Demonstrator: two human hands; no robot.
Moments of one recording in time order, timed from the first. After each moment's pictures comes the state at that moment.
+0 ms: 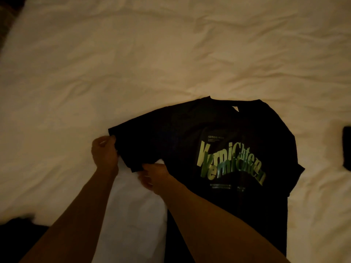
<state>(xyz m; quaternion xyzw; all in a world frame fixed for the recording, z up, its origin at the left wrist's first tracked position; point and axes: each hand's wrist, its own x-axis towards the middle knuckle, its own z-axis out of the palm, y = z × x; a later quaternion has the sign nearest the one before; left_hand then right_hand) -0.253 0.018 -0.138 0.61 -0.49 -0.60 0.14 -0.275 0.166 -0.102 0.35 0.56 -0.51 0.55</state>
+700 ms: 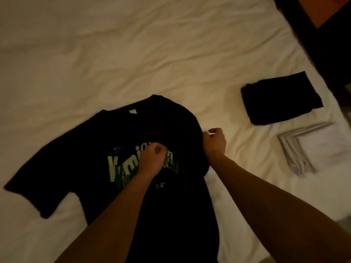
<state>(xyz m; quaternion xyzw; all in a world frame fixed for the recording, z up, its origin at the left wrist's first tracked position) -0.376 0.367 -0.096 0.22 -0.79 -0.52 -0.23 -0.419 0.559 -0.078 0.37 0.83 -0.41 0.10</state>
